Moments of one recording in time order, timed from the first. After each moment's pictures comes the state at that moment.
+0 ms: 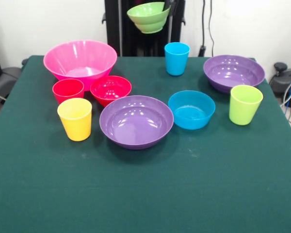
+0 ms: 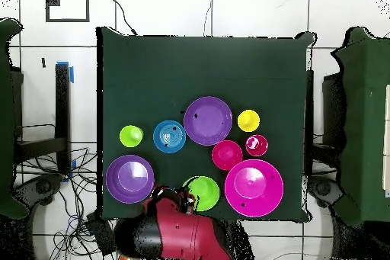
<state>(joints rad) 0.09 -1.01 -0.30 2.17 -0.14 0.32 1.96</state>
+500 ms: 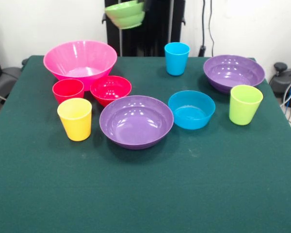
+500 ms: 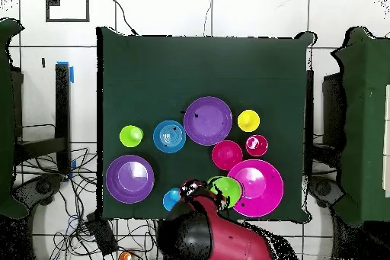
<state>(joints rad) -0.25 -1.13 -0.18 2.27 -0.07 0.27 1.96</state>
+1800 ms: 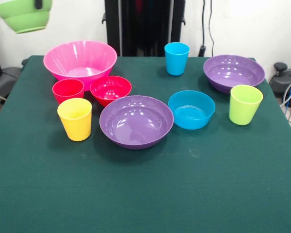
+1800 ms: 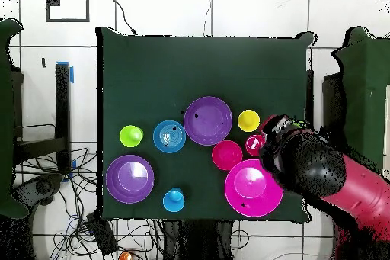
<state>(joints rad) -0.68 -1.05 0.11 1.82 -0.07 0.56 1.96</state>
